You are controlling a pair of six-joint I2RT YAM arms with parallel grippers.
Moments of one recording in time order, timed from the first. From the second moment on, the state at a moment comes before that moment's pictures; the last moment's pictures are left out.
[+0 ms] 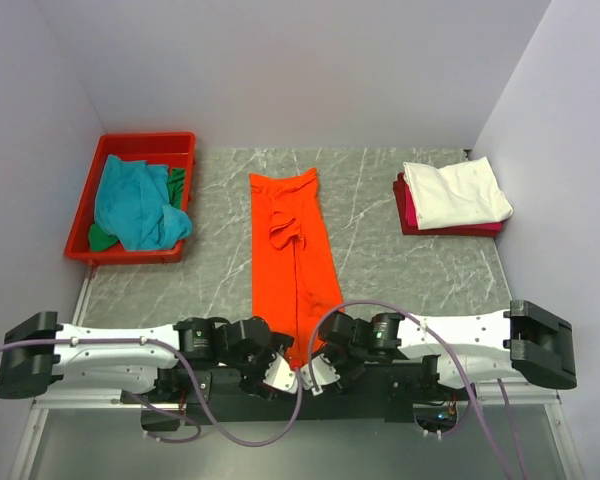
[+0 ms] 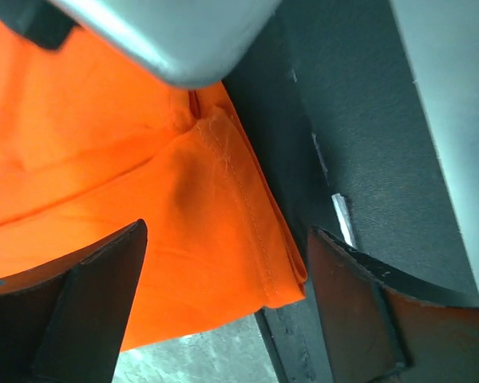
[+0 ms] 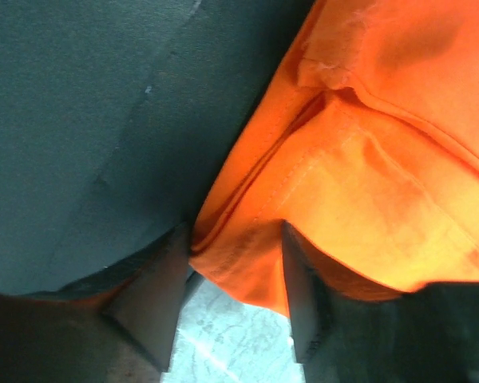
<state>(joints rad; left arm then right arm) -1.36 0.98 0.47 -0.31 0.22 0.53 1.29 1.19 0.52 -0.48 -0.26 -0.87</state>
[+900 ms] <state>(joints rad) -1.44 1.16 0.46 -0.15 0.08 0.47 1.25 1.11 0.48 -0.51 -0.24 -0.88</state>
